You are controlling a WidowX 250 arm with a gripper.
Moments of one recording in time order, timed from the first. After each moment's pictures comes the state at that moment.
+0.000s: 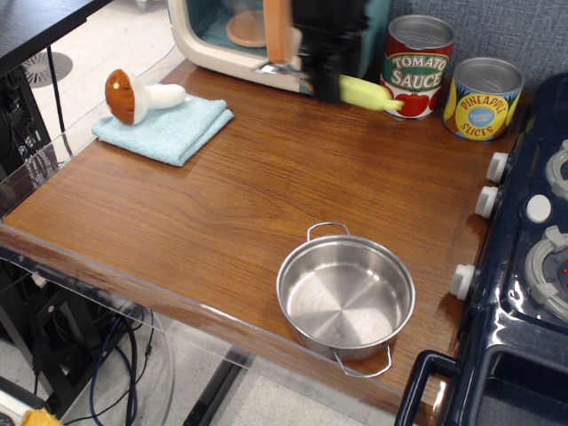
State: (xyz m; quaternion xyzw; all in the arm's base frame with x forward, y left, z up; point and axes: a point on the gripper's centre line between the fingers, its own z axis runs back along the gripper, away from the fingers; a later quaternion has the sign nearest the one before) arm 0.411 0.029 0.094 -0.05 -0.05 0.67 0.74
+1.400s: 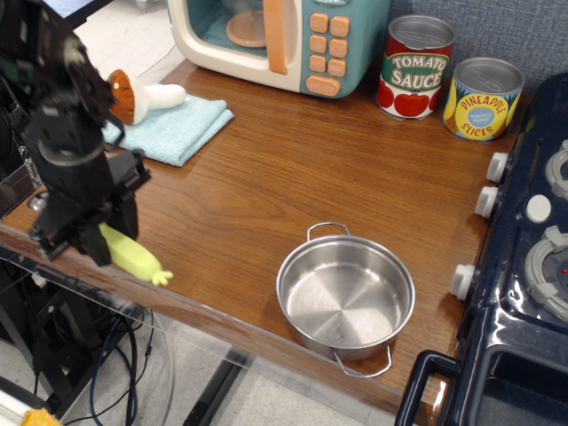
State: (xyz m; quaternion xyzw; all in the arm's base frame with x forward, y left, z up) arm 0.216 0.122 0.031 0.02 -0.10 0.66 0.75
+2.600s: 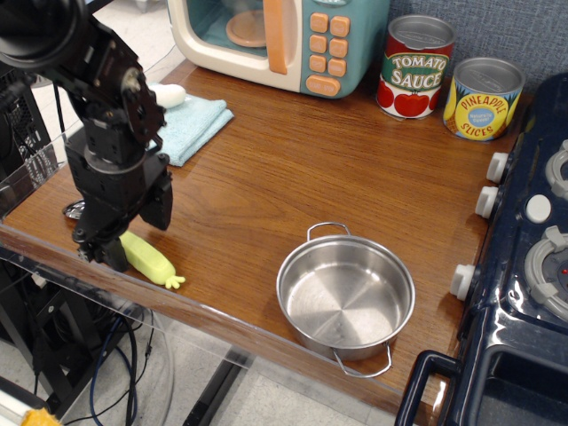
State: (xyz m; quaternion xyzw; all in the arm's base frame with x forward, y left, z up) arm 0.233 0.119 0.020 0.04 -0.11 0.70 0.71
